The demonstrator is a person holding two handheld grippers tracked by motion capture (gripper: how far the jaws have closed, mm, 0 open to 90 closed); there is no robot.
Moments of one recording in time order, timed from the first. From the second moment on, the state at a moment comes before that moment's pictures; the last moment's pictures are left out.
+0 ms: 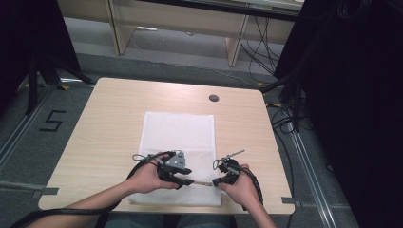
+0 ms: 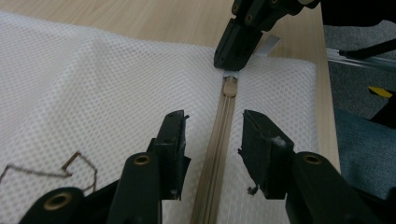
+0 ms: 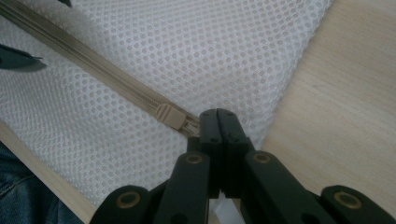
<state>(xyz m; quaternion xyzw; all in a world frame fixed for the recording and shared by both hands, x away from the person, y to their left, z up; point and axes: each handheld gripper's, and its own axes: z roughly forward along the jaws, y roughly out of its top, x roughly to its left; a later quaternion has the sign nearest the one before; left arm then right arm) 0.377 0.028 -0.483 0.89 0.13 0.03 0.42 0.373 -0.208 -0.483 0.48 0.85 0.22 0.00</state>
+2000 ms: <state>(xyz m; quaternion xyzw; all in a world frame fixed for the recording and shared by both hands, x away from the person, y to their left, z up) 0.379 -0.035 -0.499 0.92 0.11 0.02 0.38 0.372 -0.202 -0.482 0.49 0.85 0.21 0.01</state>
